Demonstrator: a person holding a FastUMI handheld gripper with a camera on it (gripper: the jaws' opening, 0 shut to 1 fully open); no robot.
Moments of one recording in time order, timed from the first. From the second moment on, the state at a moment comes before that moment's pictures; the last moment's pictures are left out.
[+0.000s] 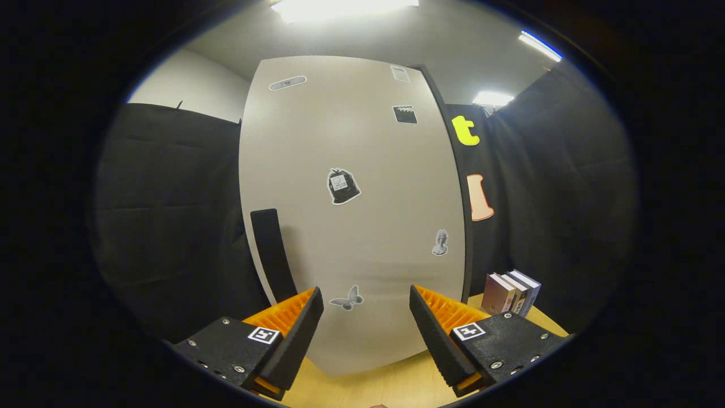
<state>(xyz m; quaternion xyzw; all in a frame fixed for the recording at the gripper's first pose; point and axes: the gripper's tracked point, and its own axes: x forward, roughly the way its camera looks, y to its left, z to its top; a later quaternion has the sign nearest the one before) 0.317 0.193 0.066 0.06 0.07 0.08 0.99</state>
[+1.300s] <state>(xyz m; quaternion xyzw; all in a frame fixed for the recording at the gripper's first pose) 0.008 -0.036 0.029 -0.01 0.01 -0.01 1.00</state>
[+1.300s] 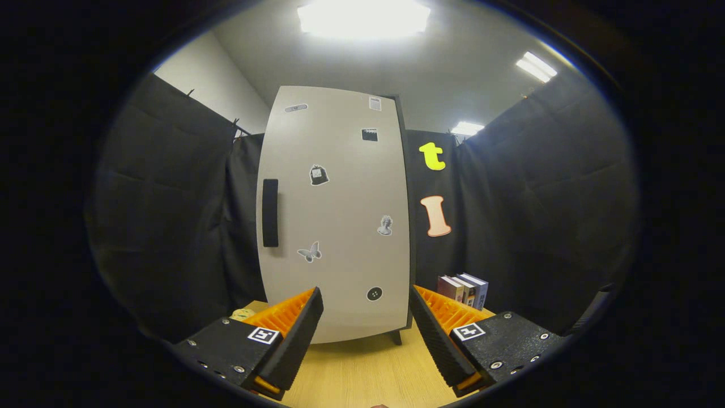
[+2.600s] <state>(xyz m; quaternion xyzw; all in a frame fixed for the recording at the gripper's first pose) 0.000 -0.048 0.008 0.02 0.01 -0.01 1.00</state>
